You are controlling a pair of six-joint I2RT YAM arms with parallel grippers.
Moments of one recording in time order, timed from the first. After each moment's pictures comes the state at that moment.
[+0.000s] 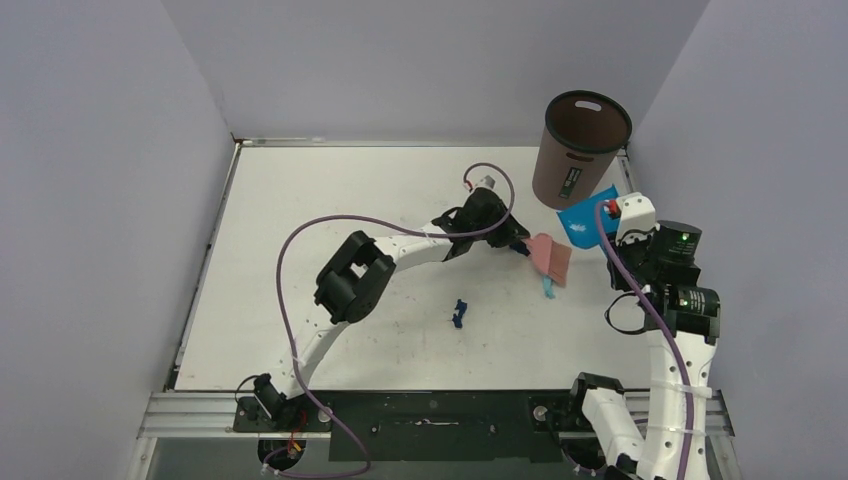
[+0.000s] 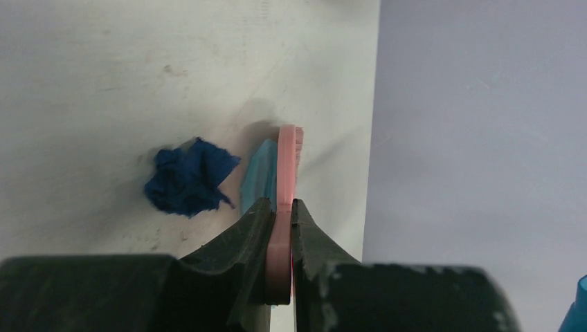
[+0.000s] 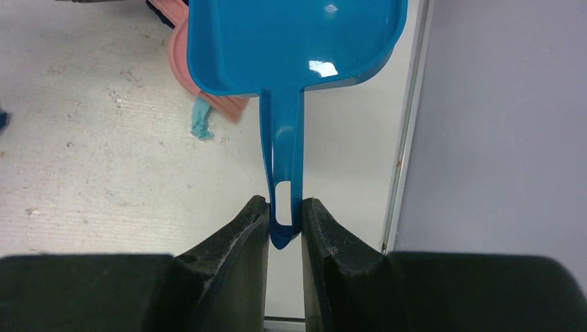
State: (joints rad) left arm -0.86 2.42 1.89 0.07 0.12 -1.18; right arm -0.20 0.80 1.11 -1.00 -0.15 -0.41
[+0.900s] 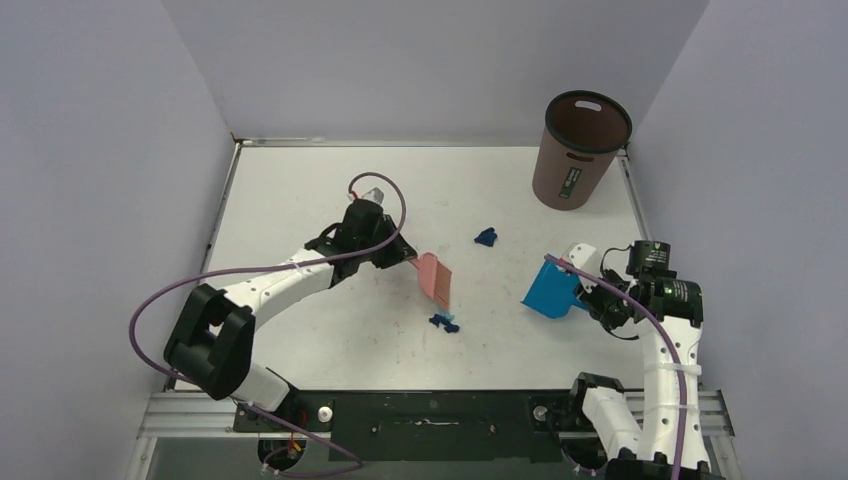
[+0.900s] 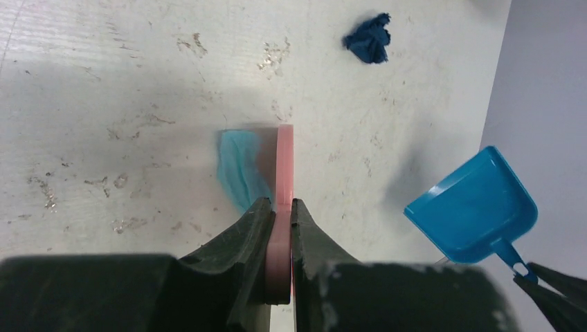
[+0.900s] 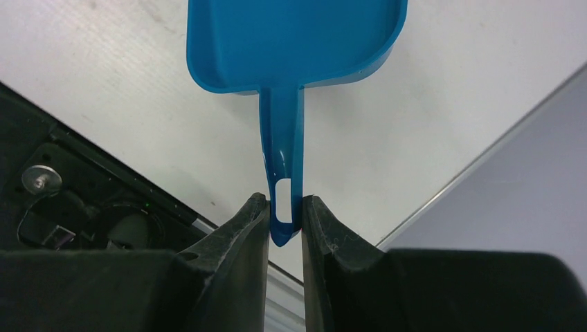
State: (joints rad) left arm -0.59 1.51 0.92 -0.09 0.08 -0.96; right arm -0.20 0.82 0.96 -1.25 -0.26 -0.96
